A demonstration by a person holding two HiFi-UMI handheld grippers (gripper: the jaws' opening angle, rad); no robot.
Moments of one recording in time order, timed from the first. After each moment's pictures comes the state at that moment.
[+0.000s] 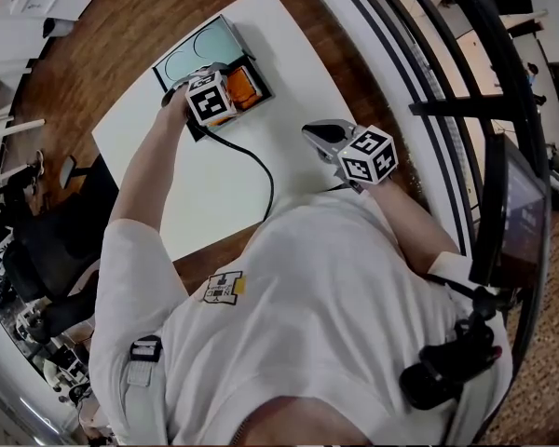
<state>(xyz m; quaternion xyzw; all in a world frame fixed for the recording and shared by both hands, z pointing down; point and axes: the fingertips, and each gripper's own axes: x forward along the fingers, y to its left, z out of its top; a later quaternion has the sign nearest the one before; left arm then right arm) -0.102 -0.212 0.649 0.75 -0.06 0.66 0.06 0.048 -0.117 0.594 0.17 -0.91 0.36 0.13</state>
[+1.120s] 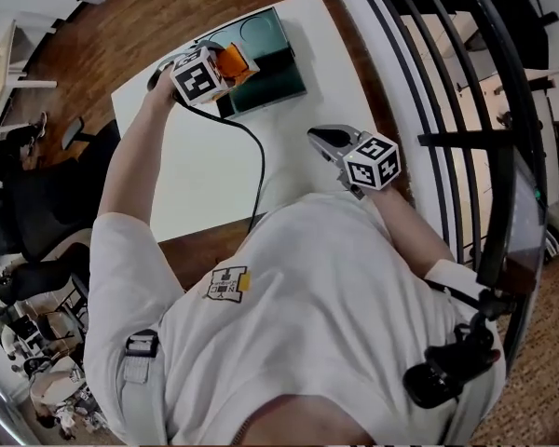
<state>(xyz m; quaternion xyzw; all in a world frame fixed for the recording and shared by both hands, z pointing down) -0.201 -0.214 0.548 0.74 -0.21 0.64 0.04 -0.015 -0.087 0.567 0.12 -0.93 0.32 0.13</state>
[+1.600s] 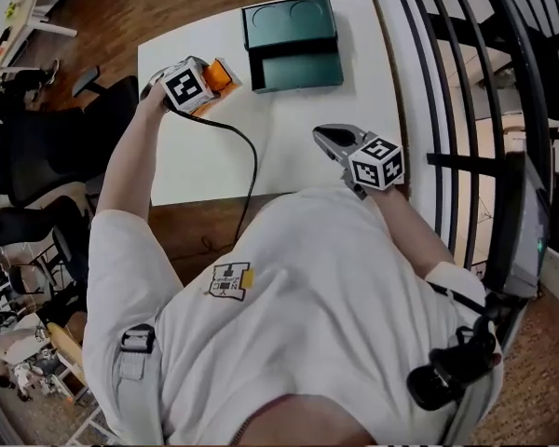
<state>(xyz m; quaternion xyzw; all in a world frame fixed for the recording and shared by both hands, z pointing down) -0.329 -0.095 0.582 0.71 -0.28 0.63 0.14 -0.072 -0.042 0.570 0.05 -0.94 0.30 0.16</state>
